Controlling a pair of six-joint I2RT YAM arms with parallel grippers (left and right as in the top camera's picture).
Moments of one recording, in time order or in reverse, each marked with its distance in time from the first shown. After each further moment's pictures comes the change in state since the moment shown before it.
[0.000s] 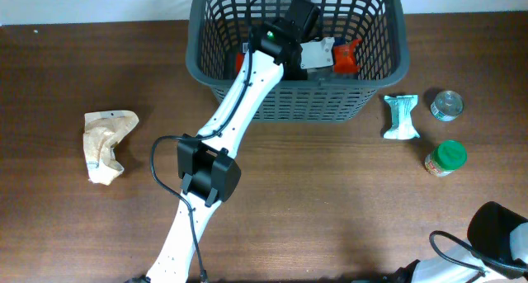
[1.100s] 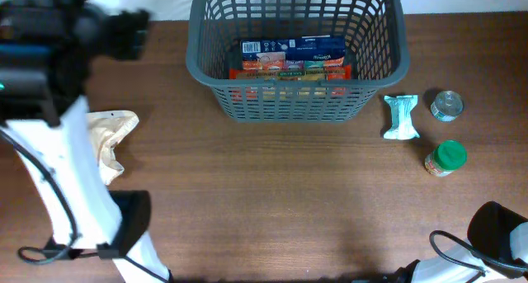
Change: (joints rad) left arm 0.521 -0.562 0.291 -0.419 -0.032 -0.523; right arm 0.000 0.000 0.000 0.000 0.000 -0.001
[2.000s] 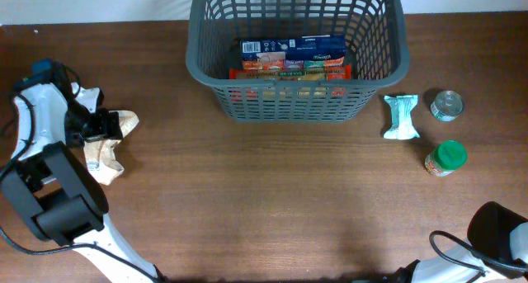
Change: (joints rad) left arm 0.463 0.102 -1.314 0.537 0.132 -0.075; right arm 0.000 0.000 0.000 0.000 0.000 0.001
